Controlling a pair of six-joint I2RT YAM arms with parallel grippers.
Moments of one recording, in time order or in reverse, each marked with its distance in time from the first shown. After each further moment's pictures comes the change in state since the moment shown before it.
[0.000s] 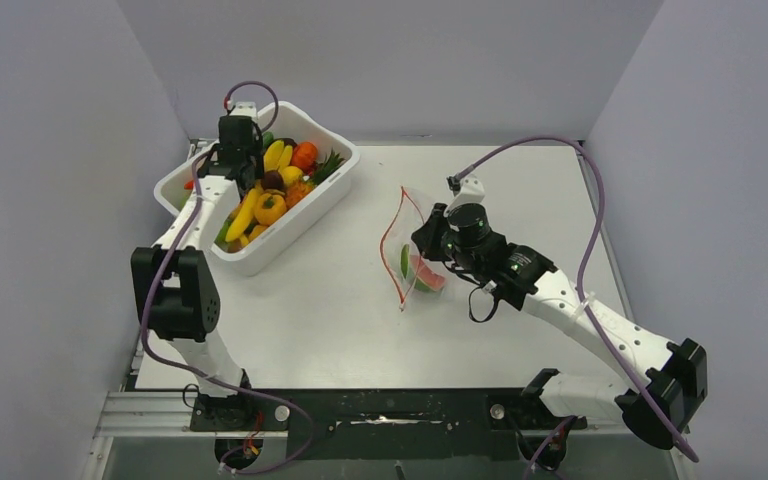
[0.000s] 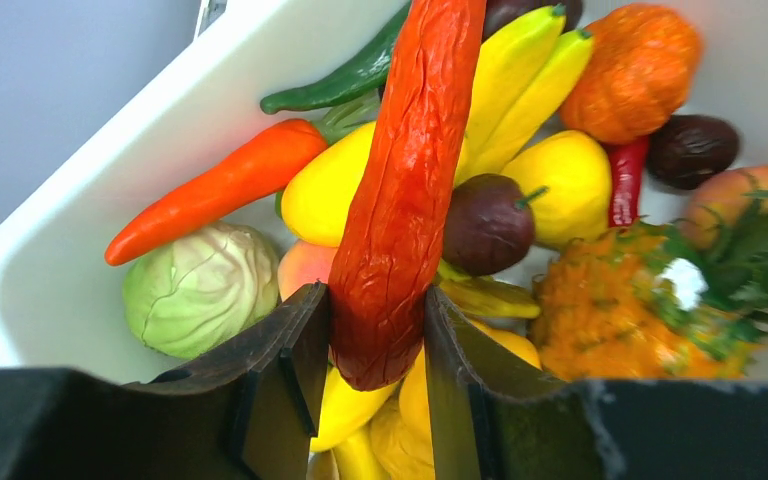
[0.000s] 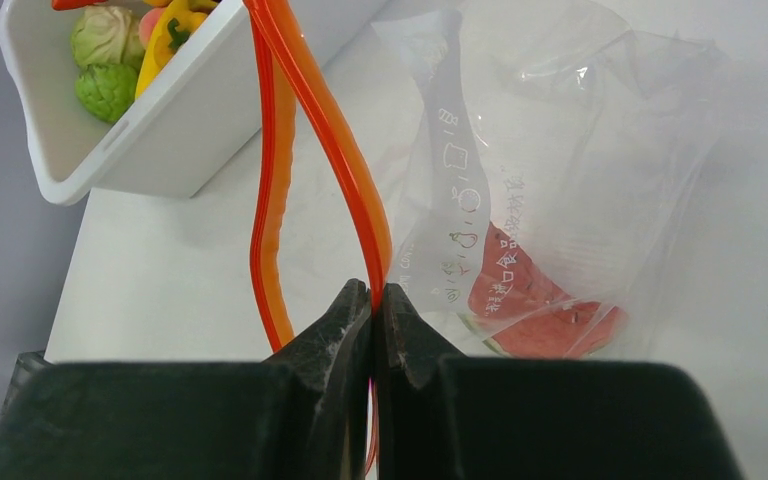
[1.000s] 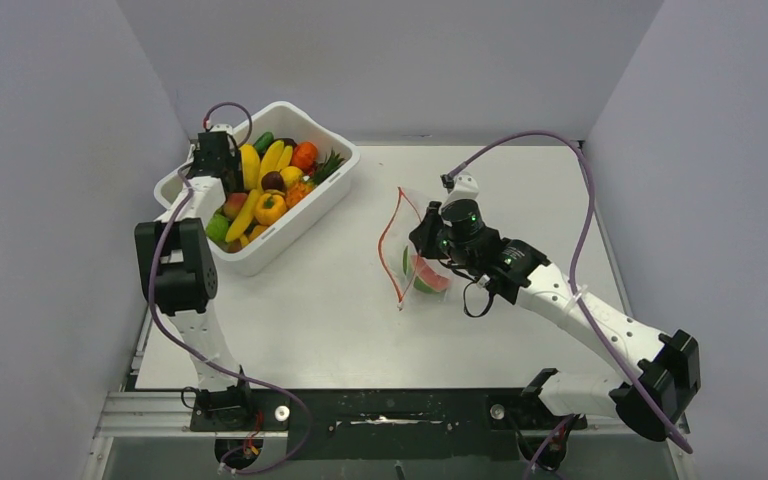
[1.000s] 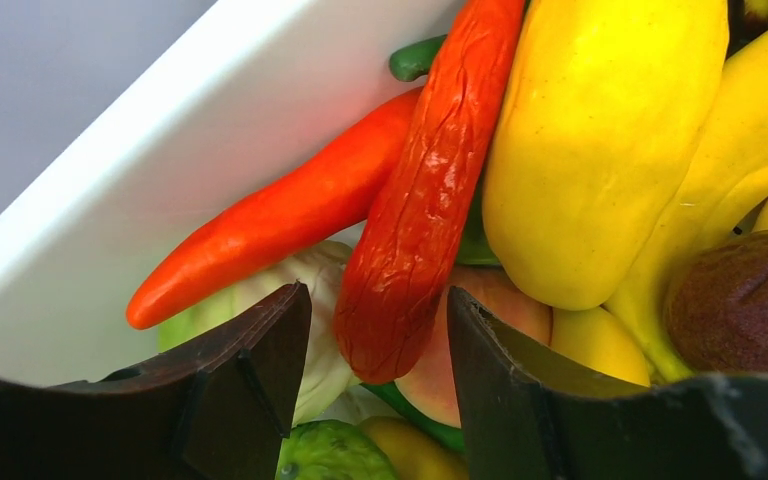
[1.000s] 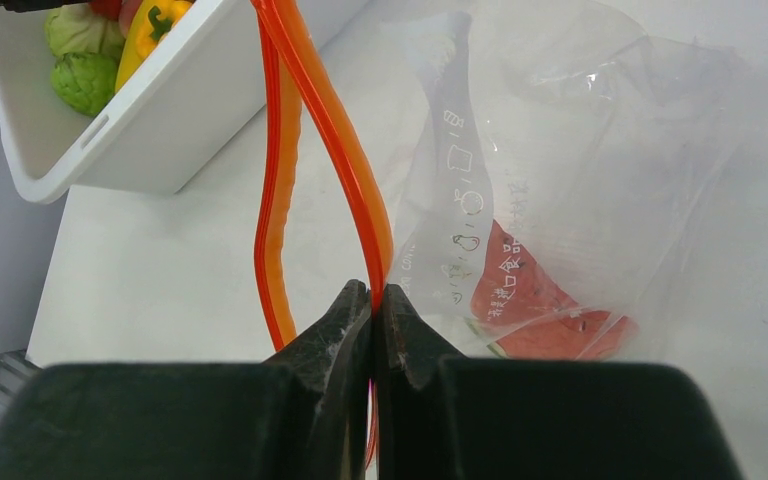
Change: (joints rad) left arm 0.167 0.176 0.005 0.092 0.019 0.072; right arm 0.000 0.047 0.032 -0.020 0.000 -0.010
